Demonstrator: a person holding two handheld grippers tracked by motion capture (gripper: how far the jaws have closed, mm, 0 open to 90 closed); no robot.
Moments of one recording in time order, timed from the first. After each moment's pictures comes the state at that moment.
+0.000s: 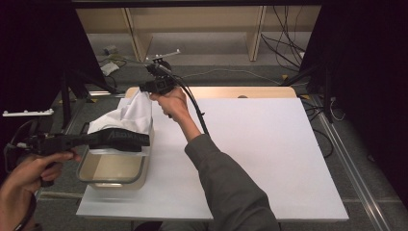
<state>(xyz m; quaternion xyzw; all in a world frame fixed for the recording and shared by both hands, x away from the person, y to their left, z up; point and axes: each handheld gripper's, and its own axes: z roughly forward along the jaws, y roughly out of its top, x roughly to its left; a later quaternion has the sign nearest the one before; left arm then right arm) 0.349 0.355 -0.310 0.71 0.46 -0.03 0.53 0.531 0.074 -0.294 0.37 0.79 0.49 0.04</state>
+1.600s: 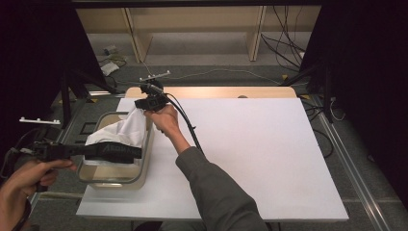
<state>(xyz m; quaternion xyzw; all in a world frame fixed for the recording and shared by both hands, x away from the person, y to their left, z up) 0.361 0.375 -0.349 0.73 0.53 -0.03 0.43 0.527 0.103 -0.354 0.38 0.79 0.47 0.03</state>
